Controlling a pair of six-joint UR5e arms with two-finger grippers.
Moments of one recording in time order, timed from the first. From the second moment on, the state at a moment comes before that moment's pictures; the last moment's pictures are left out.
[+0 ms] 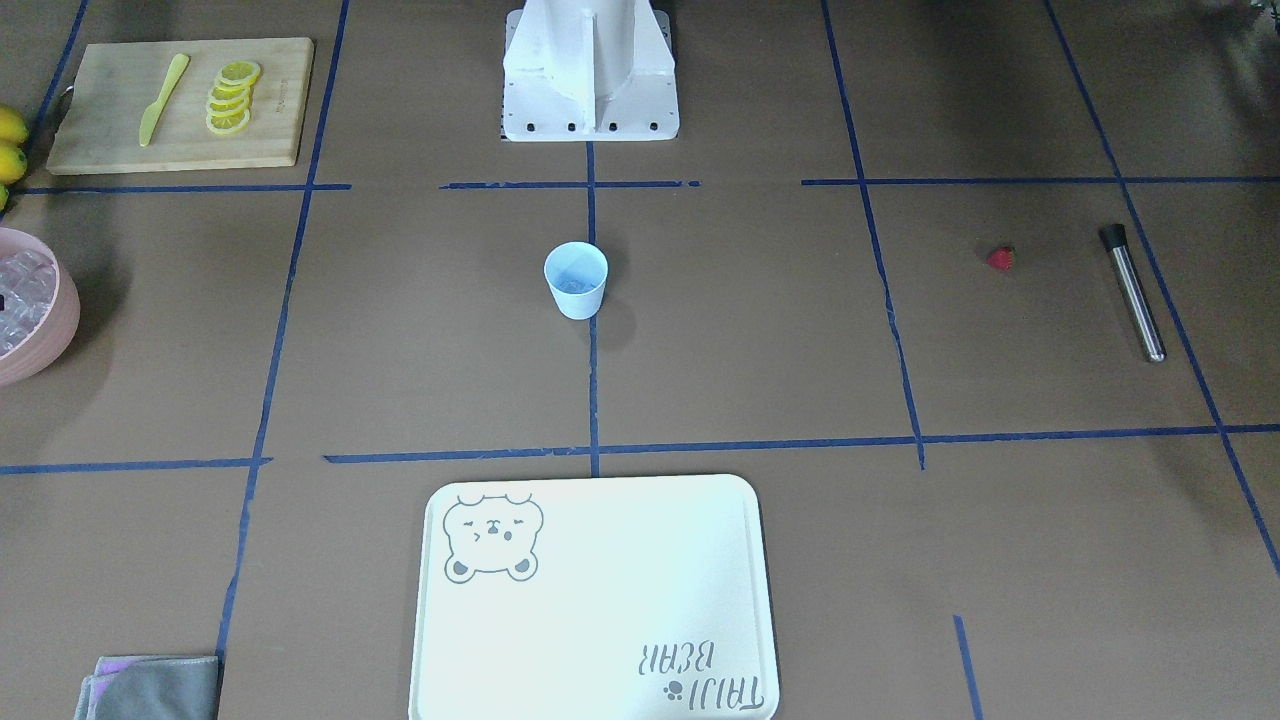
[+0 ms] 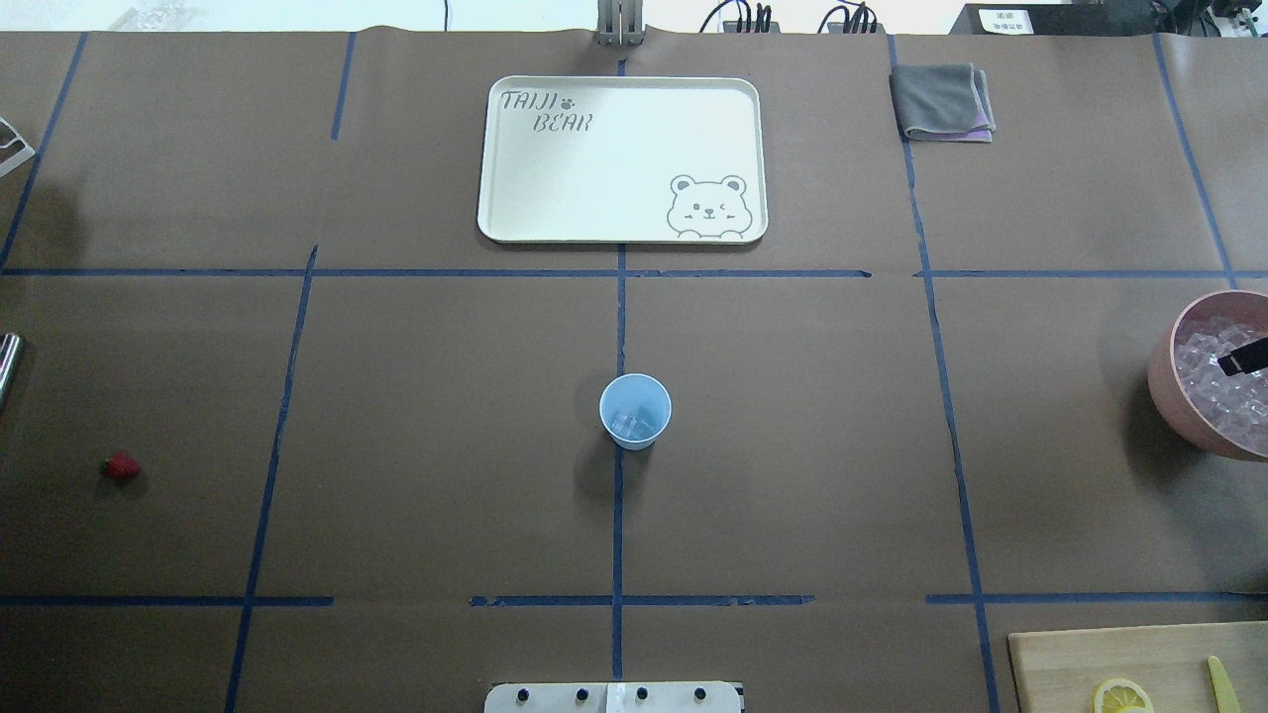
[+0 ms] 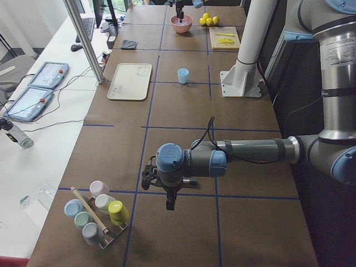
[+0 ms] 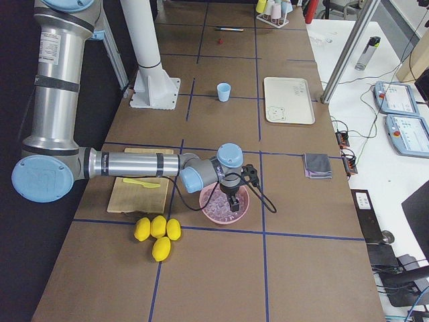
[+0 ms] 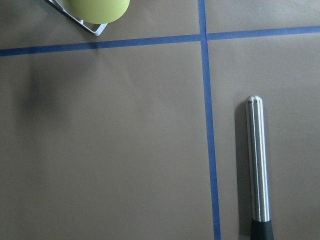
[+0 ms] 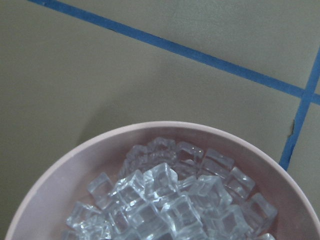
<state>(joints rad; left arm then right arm) -1.60 -1.39 -1.70 -1.61 -2.36 0.11 1.21 -1.74 1.67 -1.12 2.25 0.19</state>
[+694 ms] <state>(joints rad) -1.60 -1.39 -1.70 -1.61 -2.36 0.11 1.20 -1.76 1.66 -1.11 2.23 0.18</state>
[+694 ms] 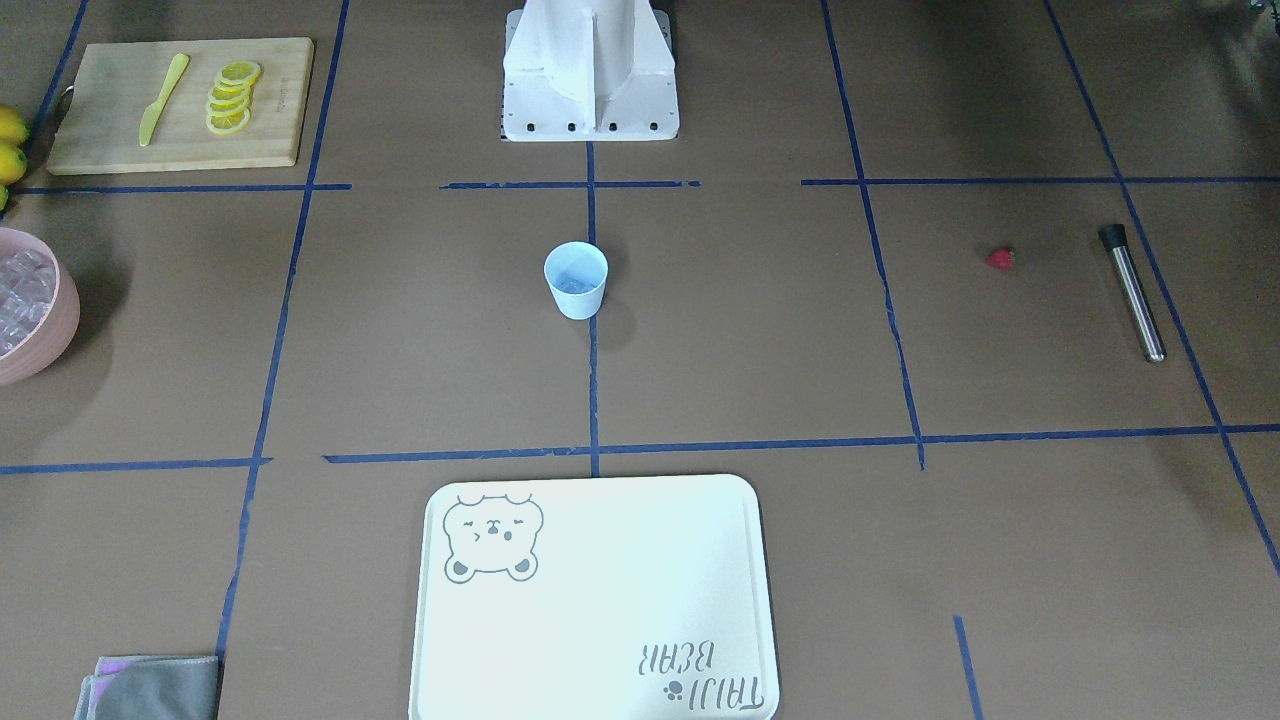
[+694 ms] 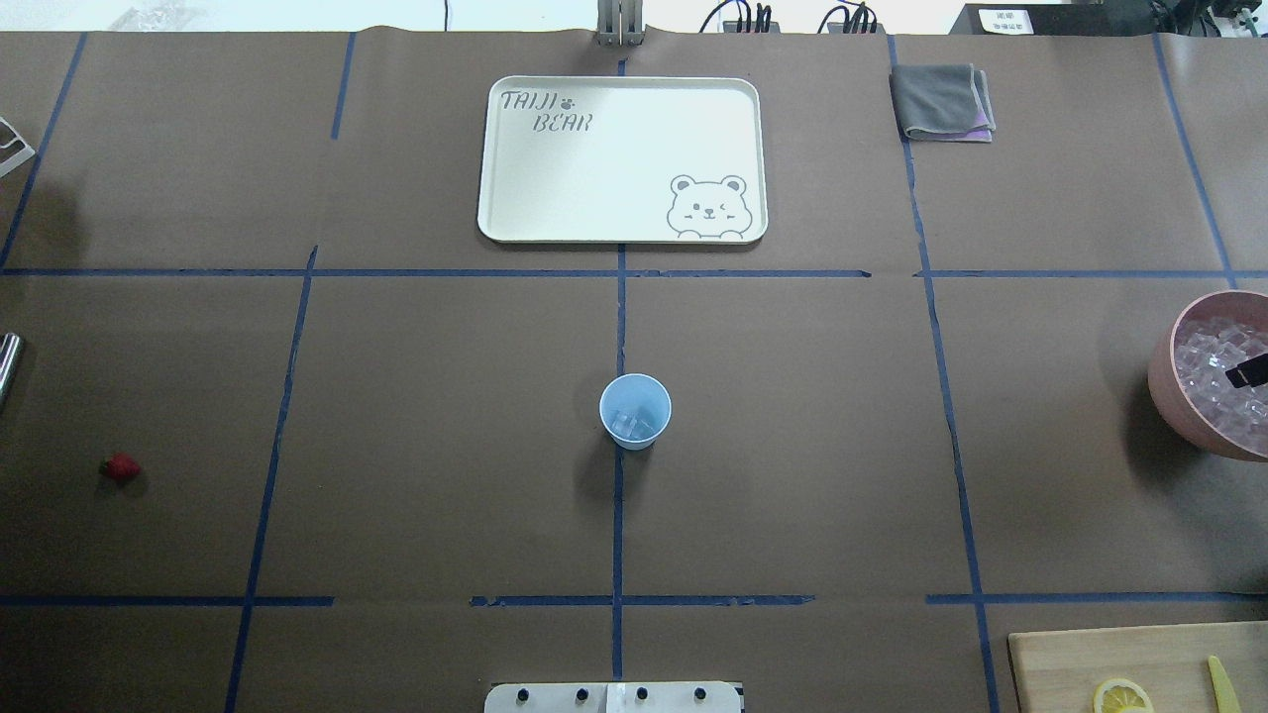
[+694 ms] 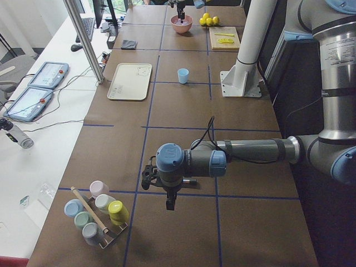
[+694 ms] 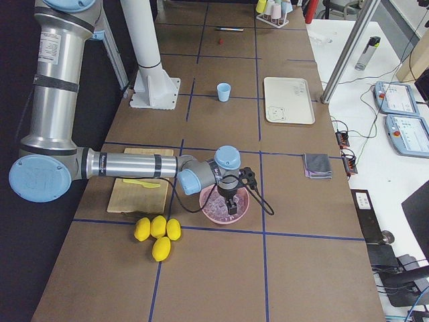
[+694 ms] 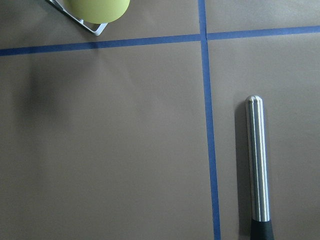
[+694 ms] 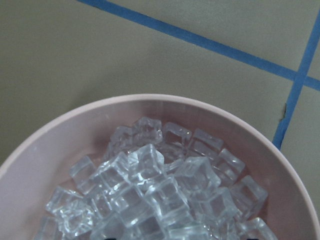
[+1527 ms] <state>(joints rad) -1.59 -1.39 -1.70 -1.61 -2.36 0.11 1.24 -1.76 1.73 -1.14 2.25 0.18</state>
